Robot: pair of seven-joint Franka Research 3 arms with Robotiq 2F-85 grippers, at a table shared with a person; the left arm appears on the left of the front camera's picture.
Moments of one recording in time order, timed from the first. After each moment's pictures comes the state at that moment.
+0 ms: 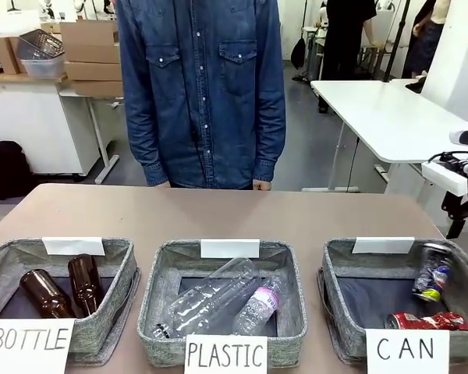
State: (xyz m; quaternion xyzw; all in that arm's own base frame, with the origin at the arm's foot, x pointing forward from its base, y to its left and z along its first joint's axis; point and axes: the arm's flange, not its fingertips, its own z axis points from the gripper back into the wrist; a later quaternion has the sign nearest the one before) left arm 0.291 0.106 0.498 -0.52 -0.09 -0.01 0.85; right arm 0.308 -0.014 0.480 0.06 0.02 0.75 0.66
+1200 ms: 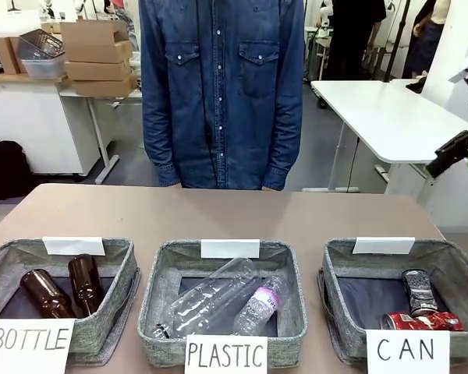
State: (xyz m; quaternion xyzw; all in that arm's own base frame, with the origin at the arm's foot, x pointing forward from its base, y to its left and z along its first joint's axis) left arm 0.291 0.106 0.498 -0.52 -0.09 -0.01 0.85; right arm 0.365 -0.052 0.541 0.49 -0.10 0.48 0.72
